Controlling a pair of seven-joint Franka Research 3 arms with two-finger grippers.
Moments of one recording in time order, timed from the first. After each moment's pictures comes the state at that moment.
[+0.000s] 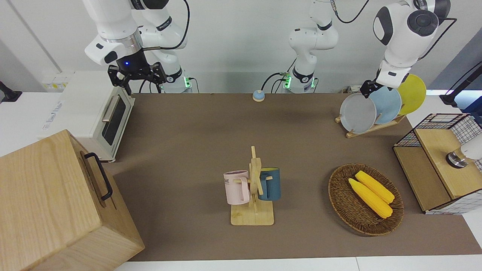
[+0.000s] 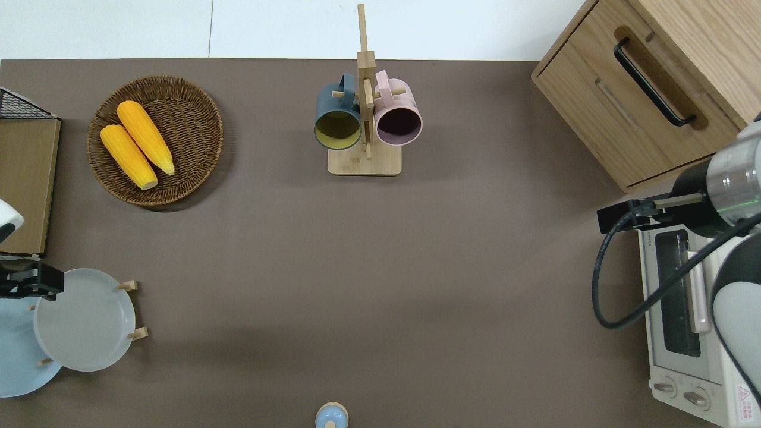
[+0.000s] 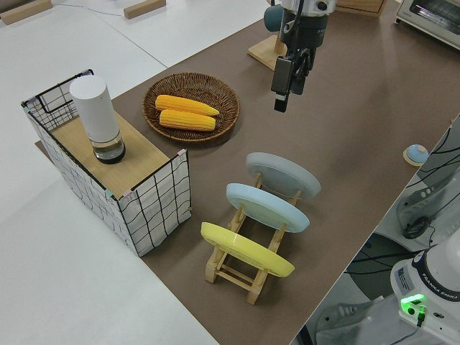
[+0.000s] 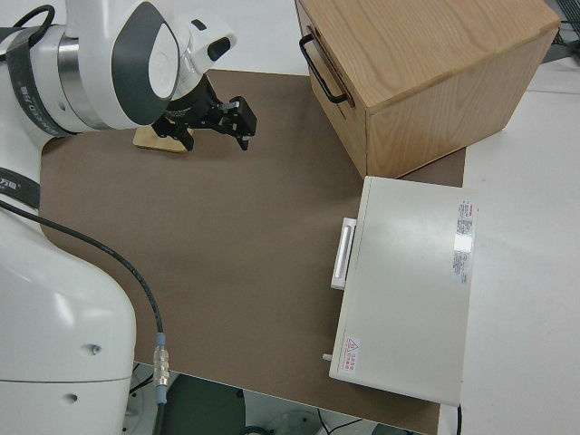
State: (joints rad) left arm -0.04 -0.12 0.12 -1.89 0.31 1.54 -0.11; right arm -0.15 0.02 0.28 -1.49 -0.02 1.48 0.04
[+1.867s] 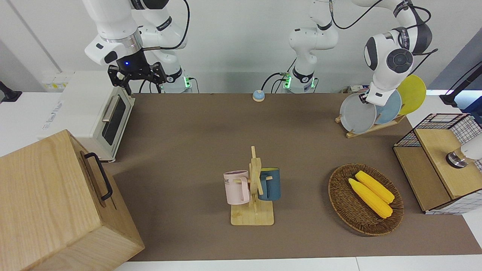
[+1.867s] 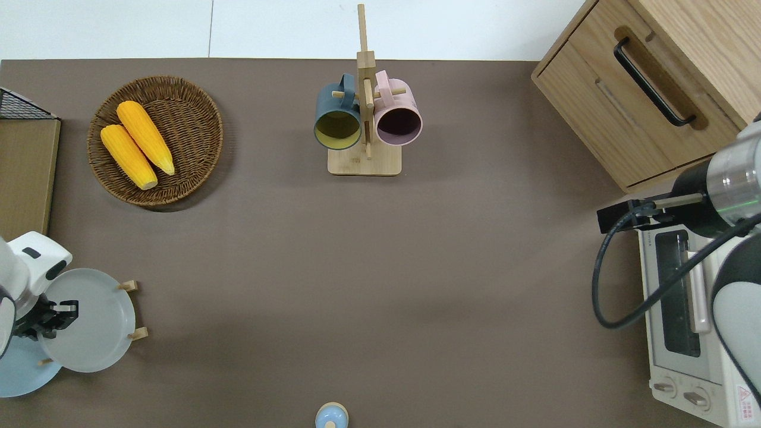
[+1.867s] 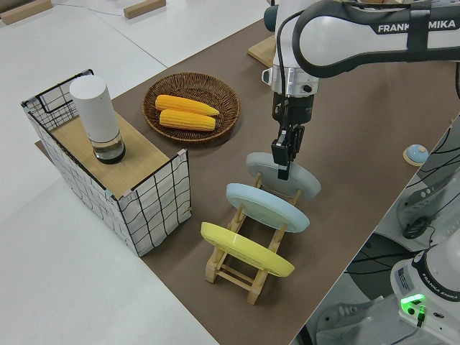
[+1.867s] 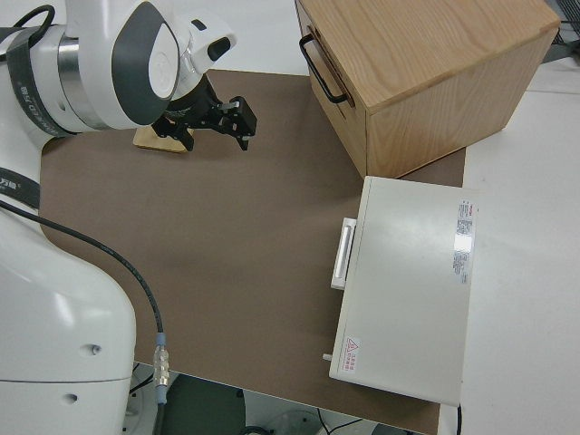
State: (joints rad) left arm -0.03 -0.13 0.17 -2.16 0.40 1.70 -0.19; right arm -0.15 0.02 0.28 -1.49 -0.02 1.48 0.04
